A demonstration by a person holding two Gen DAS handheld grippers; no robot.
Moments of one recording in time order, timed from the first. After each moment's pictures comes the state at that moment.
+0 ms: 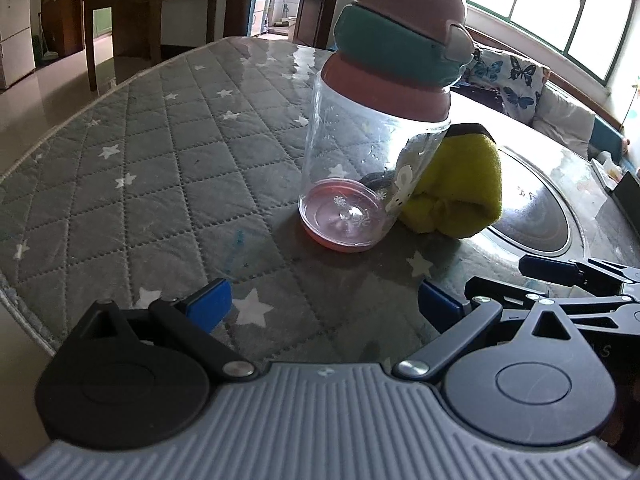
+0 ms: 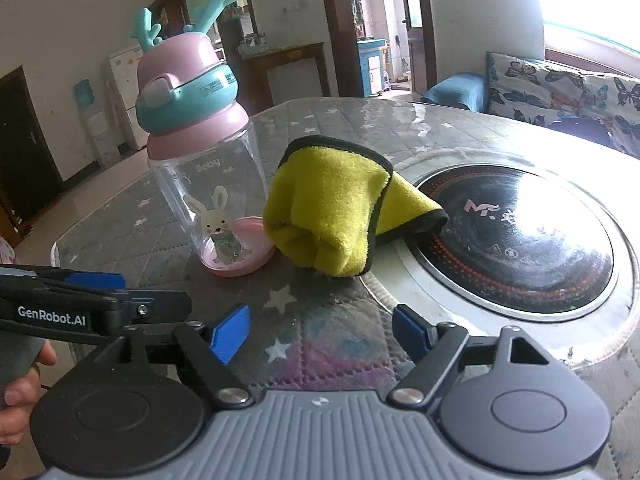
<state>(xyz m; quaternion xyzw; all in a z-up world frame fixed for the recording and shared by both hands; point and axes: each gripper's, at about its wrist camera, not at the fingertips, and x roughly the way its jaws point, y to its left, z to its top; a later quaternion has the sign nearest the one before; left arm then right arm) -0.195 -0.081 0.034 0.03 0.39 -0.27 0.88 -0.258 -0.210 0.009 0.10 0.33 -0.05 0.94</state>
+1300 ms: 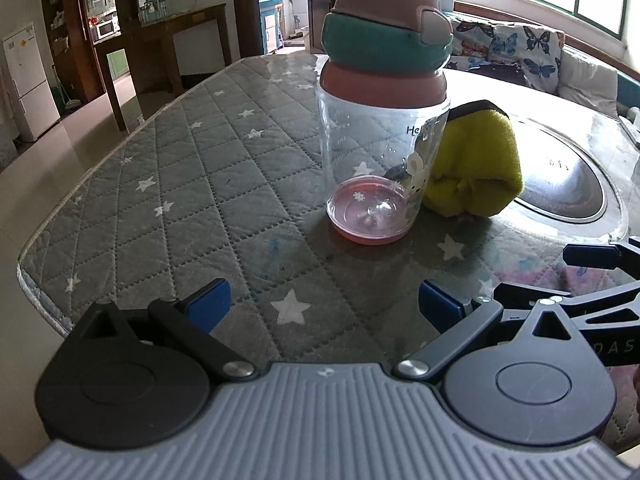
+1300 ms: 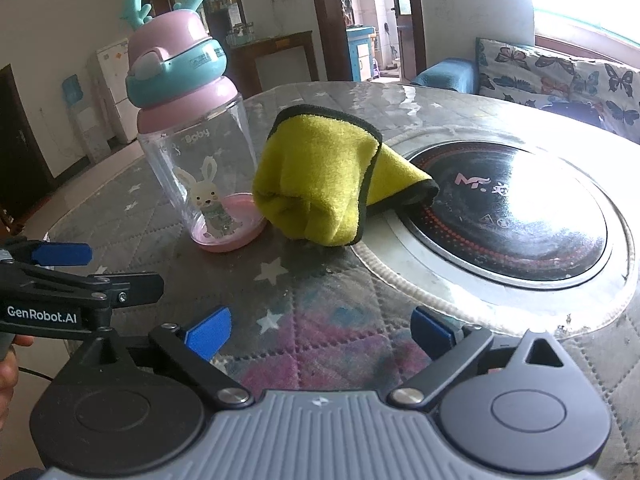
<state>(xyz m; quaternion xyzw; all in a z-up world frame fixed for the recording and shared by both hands) -0.201 -0.083 0.036 0.12 0.36 -0.23 0.89 -0.265 -0.203 -0.003 0.11 0.35 -0.06 0.93</state>
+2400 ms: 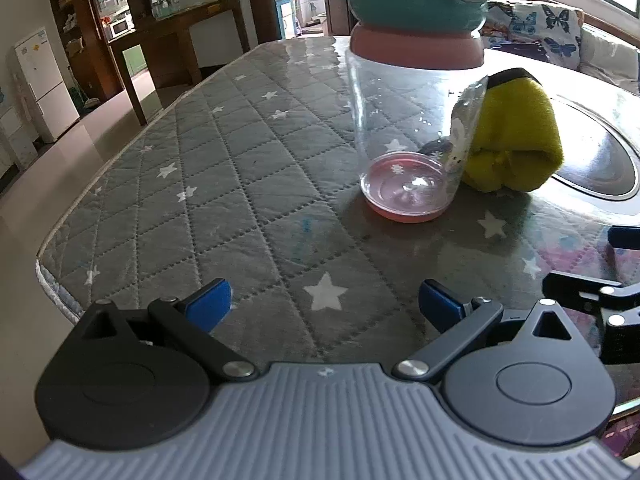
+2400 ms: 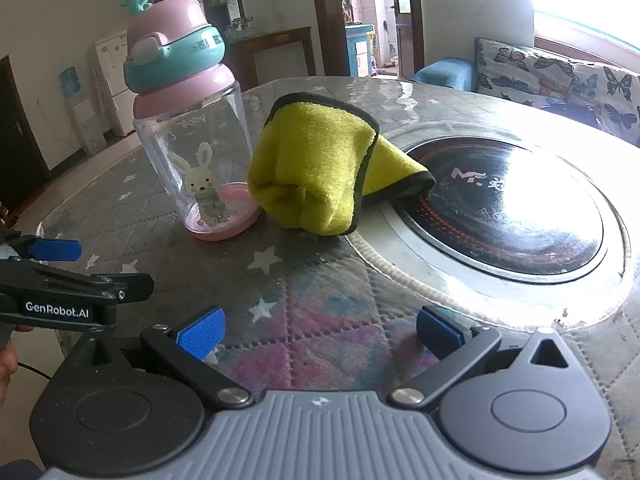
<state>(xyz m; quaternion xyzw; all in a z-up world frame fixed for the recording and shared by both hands) -0.189 -0.077 0.021 0.15 0.37 -0.19 0.89 -0.268 -0.202 -0.007 0.10 0.35 -0.07 0.93</state>
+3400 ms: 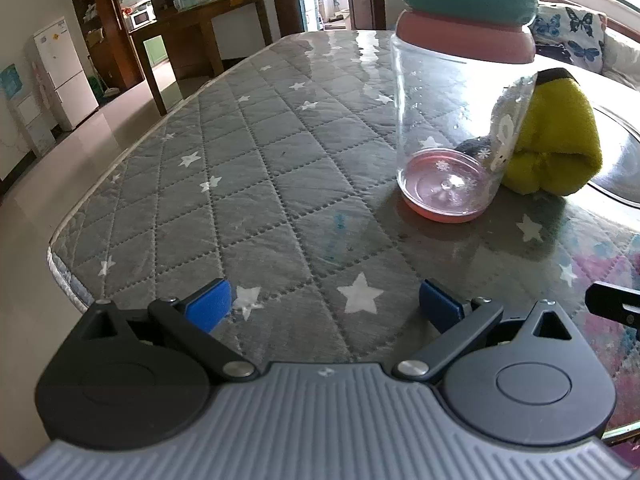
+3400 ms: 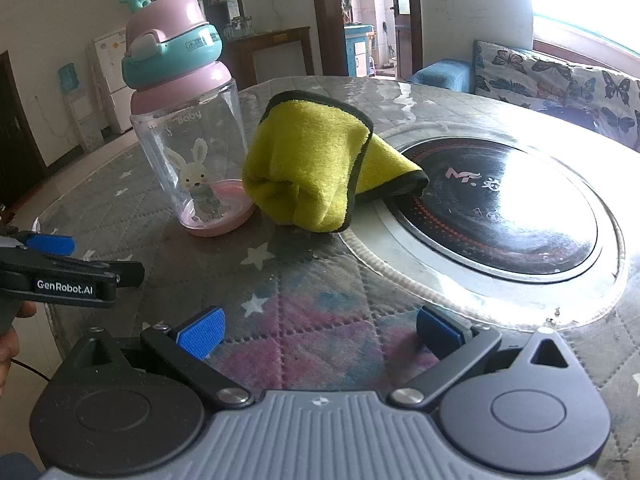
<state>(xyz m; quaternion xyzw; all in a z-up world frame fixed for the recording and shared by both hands) -0.179 -0.073 0.013 0.15 0.38 -0.16 0.90 -0.273 -0.202 -0.007 0.09 0.36 -0.07 0.93</state>
